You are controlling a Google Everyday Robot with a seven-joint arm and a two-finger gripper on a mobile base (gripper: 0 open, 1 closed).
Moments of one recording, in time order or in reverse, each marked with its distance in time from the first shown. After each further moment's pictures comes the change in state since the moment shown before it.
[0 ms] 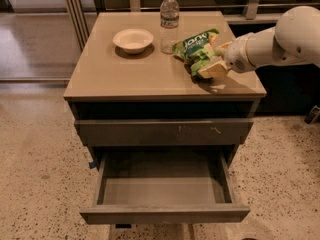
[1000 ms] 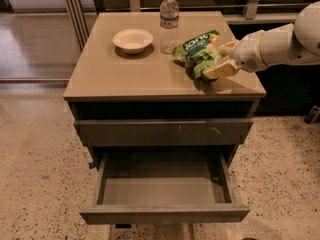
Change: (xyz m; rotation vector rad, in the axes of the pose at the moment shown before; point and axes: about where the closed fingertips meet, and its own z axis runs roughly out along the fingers) arm -0.008 0.011 -0.024 -0.076 -0.075 -0.059
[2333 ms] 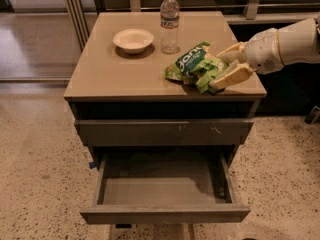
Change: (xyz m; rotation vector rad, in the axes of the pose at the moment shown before) arm -0.011 0.036 -0.040 -0.179 -0.088 -0.111
